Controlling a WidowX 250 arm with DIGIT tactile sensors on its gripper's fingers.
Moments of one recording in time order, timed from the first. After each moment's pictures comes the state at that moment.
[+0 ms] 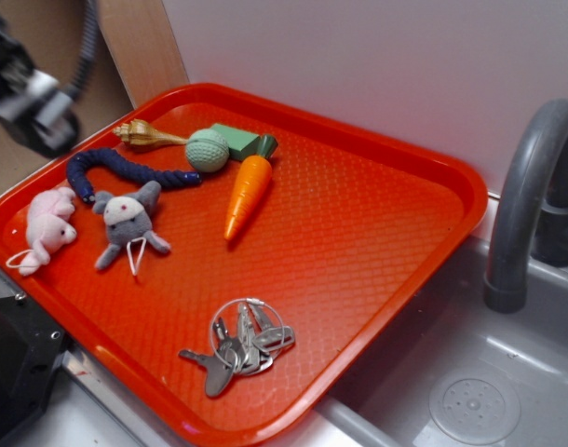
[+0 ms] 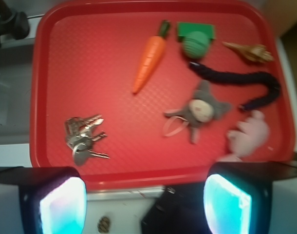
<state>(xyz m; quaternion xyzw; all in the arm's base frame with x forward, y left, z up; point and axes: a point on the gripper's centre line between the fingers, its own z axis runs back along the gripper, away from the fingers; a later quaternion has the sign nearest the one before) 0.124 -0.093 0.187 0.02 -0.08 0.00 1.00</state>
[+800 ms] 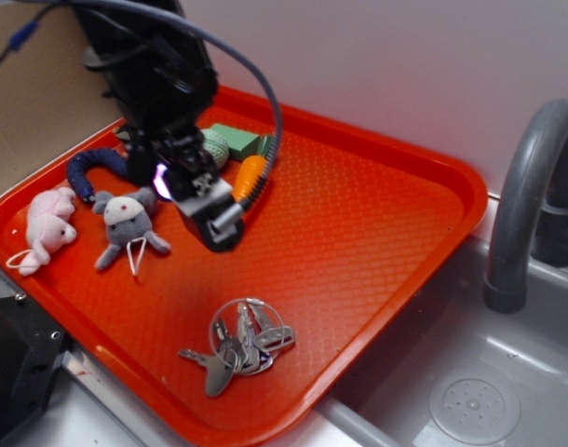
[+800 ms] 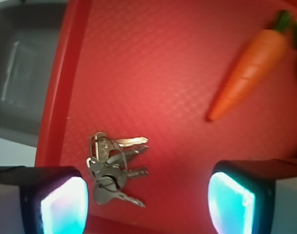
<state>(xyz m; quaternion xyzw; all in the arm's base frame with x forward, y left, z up) 0.187 -0.118 0.102 -0.06 0.00 -0.11 0.99</state>
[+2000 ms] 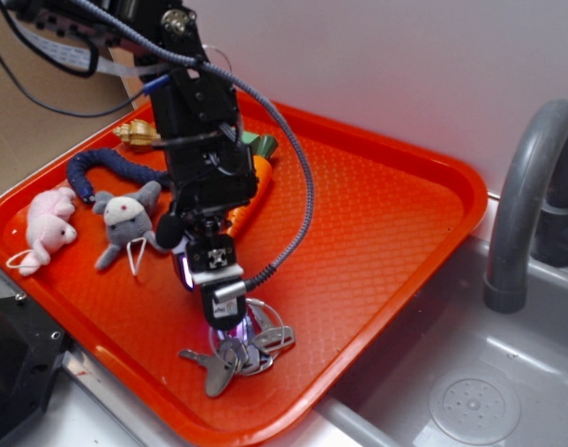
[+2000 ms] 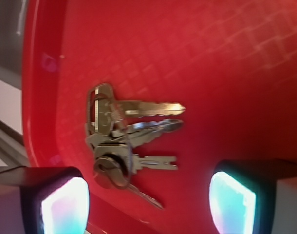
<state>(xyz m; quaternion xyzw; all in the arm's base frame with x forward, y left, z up) 0.167 -0.125 0.050 -0.18 0.13 -0.18 0.96</state>
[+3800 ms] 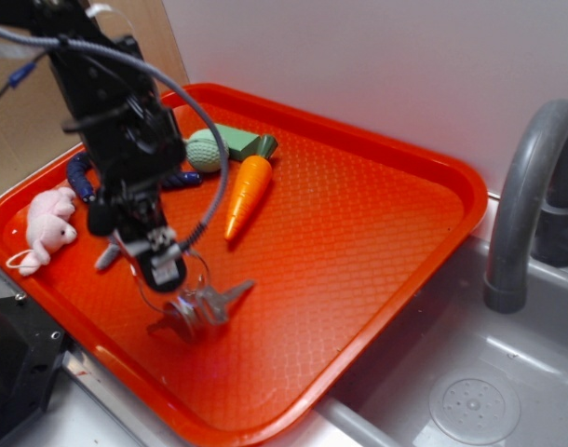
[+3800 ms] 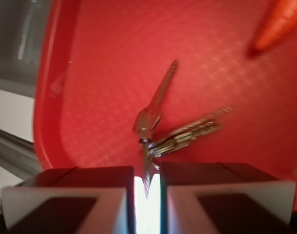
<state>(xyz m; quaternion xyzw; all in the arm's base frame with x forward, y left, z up) 0.152 -0.101 0.093 -0.11 0.03 -0.10 0.99</state>
